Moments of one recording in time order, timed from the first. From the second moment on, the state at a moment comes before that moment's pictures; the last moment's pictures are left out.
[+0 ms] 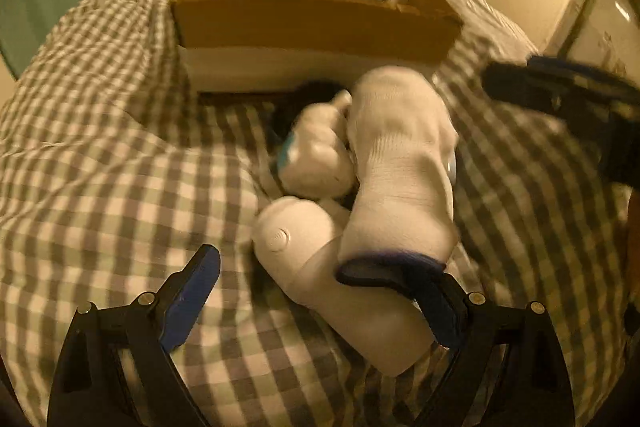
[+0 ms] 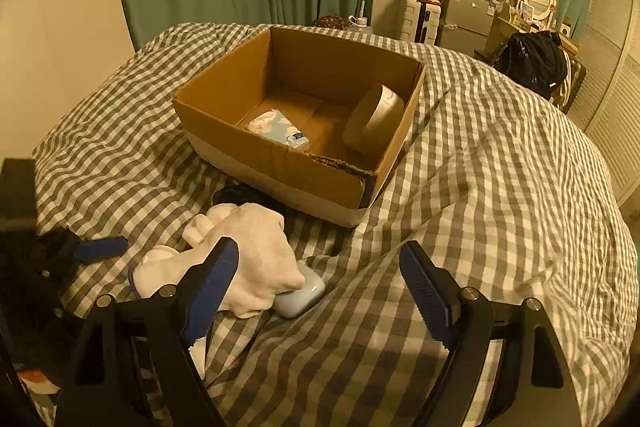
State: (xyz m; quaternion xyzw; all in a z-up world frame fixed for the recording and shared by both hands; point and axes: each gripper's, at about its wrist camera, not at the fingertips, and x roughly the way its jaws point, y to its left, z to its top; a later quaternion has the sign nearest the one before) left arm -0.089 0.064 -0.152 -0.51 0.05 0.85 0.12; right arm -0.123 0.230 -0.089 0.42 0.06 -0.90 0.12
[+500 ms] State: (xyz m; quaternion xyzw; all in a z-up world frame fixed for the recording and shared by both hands) left arm -0.092 0.061 -0.165 -0.50 0.01 0.85 0.17; right arm -0.142 0.220 -0.112 0.45 -0.01 -0.88 0.14
